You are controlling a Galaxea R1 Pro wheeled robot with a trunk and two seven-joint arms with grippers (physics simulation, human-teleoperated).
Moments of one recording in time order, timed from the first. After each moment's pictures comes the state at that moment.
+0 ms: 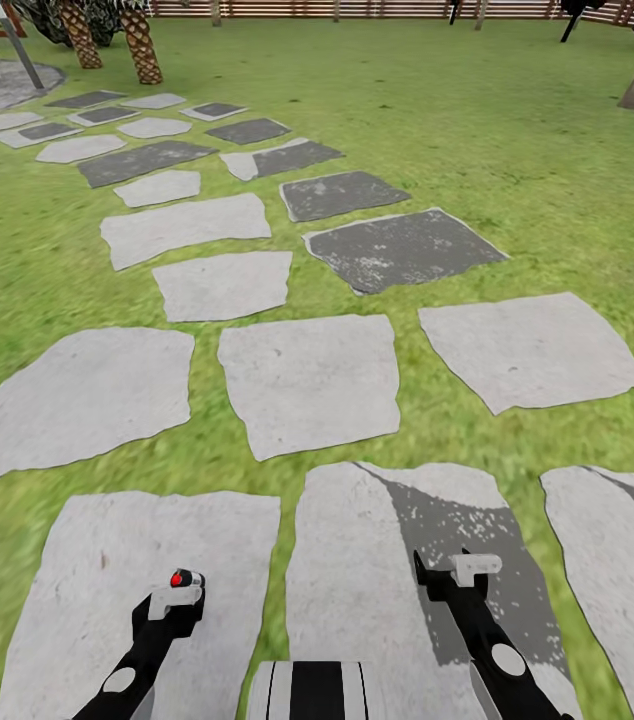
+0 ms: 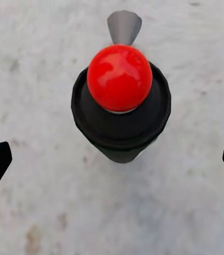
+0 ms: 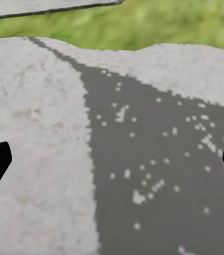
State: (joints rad) left arm -0.42 0.06 0.02 -0.41 0.03 -0.35 0.01; right arm -0.28 -0.03 0.00 -0.88 0.01 -0.22 0.01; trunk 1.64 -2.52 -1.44
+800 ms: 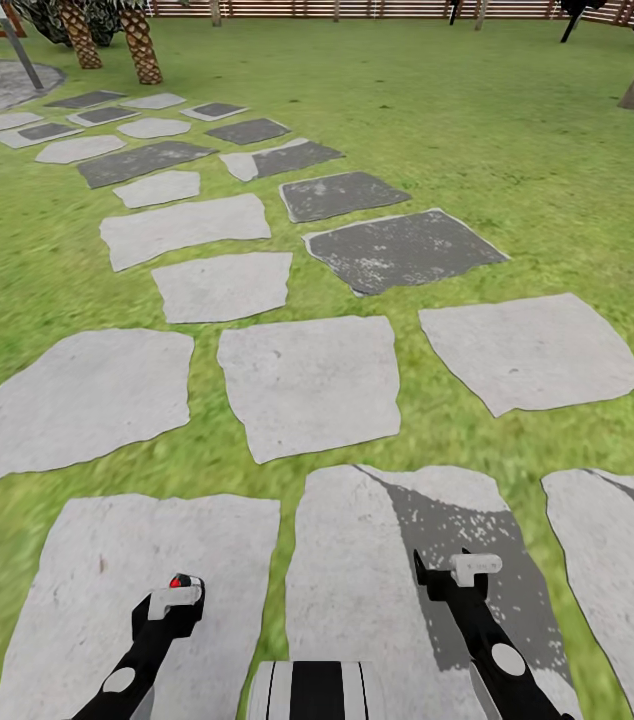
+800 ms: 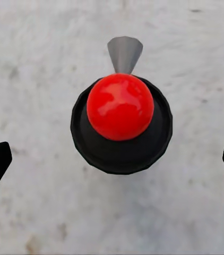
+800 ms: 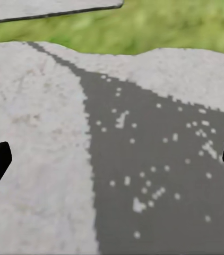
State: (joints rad) left arm -0.42 0.06 0.02 -0.41 0.03 -0.35 0.01; right arm -0.28 -0.03 0.00 -0.89 0.01 -0.22 0.01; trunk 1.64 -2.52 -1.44
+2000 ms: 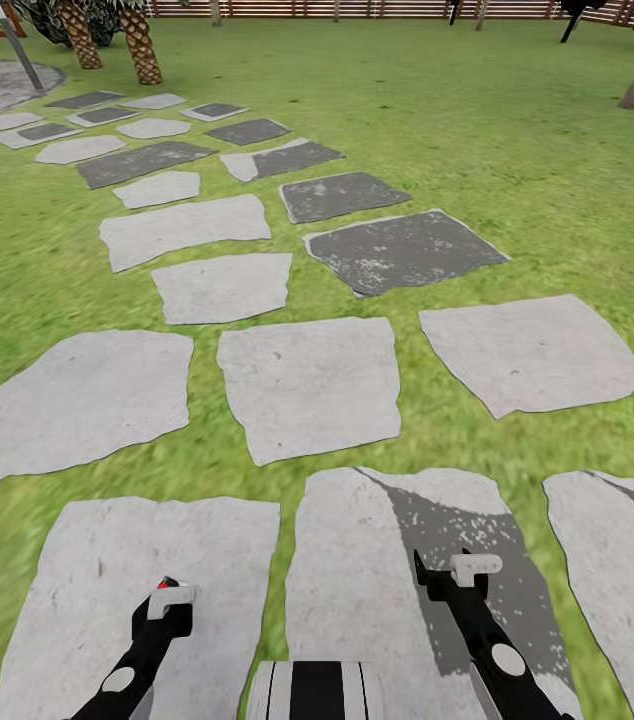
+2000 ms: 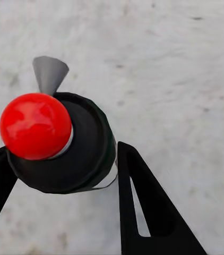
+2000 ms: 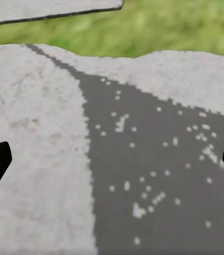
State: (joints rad) left arm -0.42 0.06 0.02 -0.41 0.03 -0.35 0.01; right arm -0.28 -0.03 0.00 -0.88 0.01 -0.22 0.01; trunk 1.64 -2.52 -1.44
